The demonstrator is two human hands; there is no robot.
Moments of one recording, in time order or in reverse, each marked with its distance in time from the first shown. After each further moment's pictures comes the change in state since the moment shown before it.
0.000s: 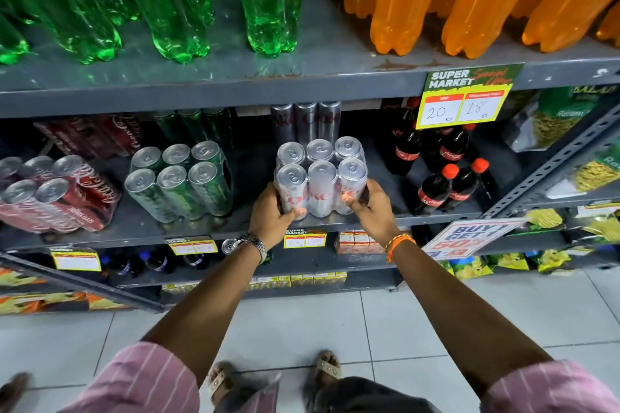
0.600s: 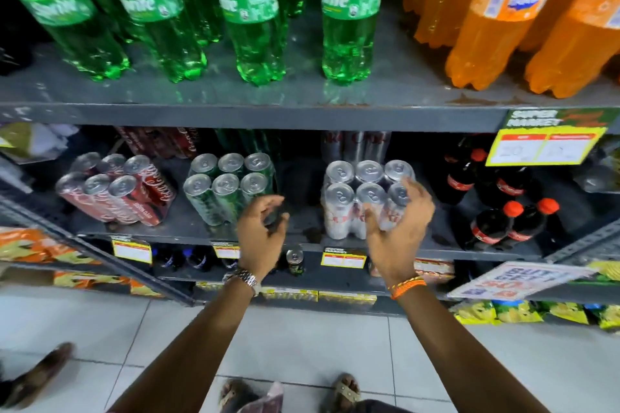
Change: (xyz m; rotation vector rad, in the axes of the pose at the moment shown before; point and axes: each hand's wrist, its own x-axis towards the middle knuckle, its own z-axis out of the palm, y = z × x) left_hand -0.032 -0.018 -0.081 -0.091 0.388 0.119; right_hand -0.031 -0.082 0.043 -0.007 0.509 -0.383
